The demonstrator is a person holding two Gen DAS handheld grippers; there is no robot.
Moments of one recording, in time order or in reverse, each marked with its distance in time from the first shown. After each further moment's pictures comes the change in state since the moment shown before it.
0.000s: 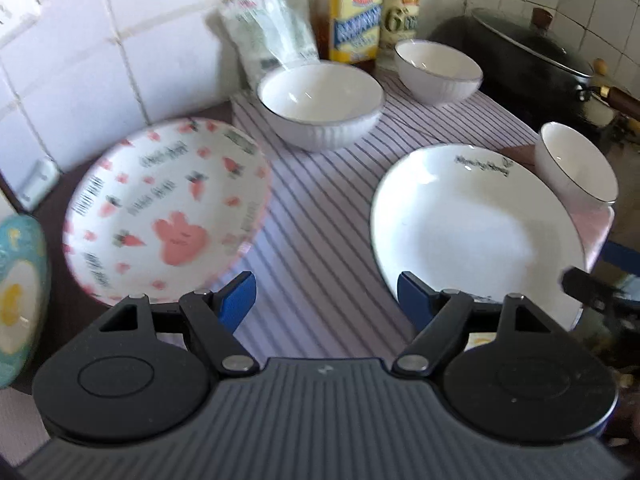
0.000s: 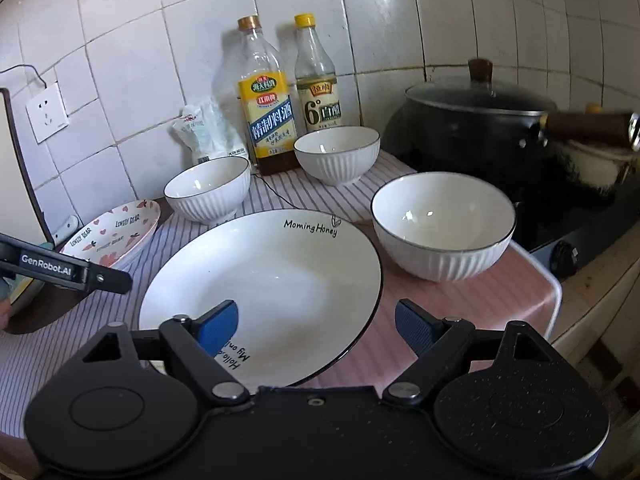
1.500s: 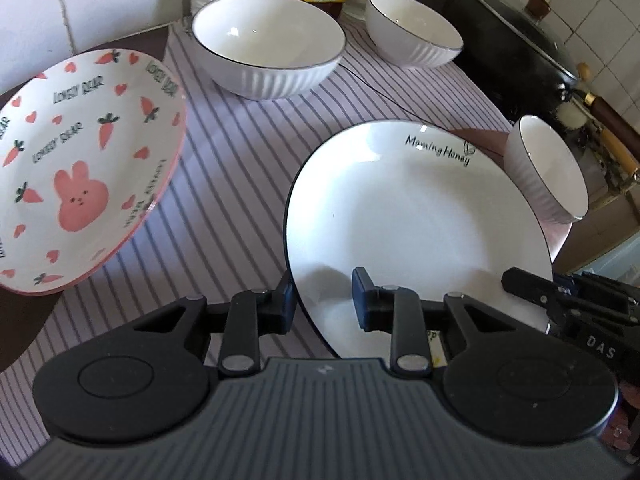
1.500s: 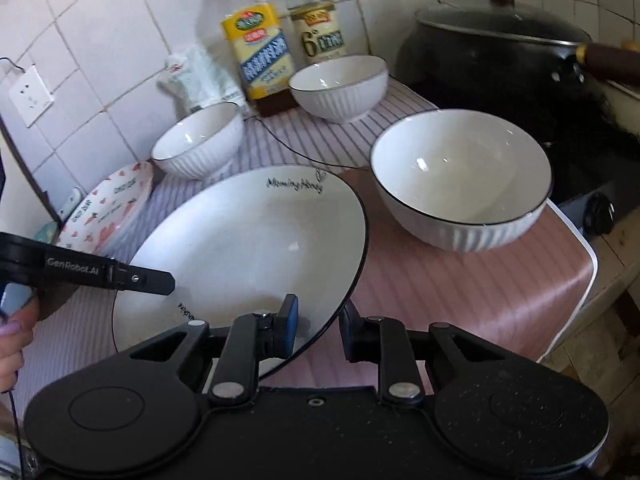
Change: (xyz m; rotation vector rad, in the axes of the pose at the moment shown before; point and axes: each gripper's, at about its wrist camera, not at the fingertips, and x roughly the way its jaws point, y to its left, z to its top) left arm 0.039 -0.008 0.012 -0.117 0.161 -0.199; right arm 0.033 -0.019 0.017 0.050 0.240 0.105
